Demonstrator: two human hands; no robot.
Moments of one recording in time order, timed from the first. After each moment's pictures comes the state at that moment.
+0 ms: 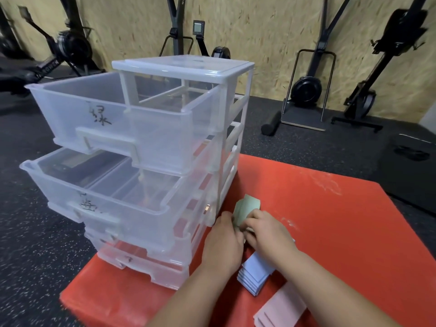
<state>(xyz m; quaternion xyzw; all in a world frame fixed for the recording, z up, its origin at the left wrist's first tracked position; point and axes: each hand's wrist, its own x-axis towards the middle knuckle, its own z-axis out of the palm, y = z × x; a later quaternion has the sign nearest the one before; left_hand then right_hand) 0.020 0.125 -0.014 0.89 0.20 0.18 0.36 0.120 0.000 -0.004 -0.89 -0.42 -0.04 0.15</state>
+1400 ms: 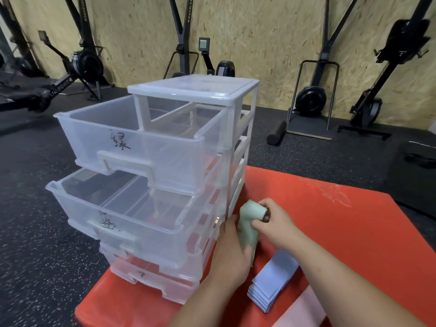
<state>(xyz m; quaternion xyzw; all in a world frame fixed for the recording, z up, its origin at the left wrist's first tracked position) 0.006 0.131 0.012 0.85 0.16 0.17 0.47 0.146 0.023 0.041 -0.86 -0.24 0.10 0.44</state>
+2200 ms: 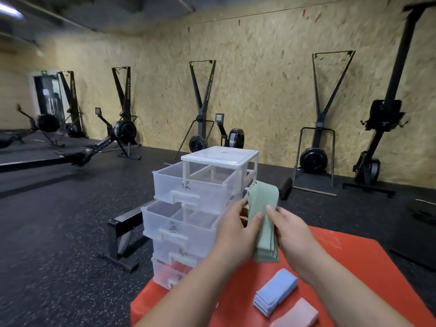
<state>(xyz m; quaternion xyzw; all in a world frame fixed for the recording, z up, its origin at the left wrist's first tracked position) -0.131 0.088 0.220 0.77 0.05 0.36 0.53 -0.062 -0.039 0.233 -0.60 -0.28 0.15 0.74</state>
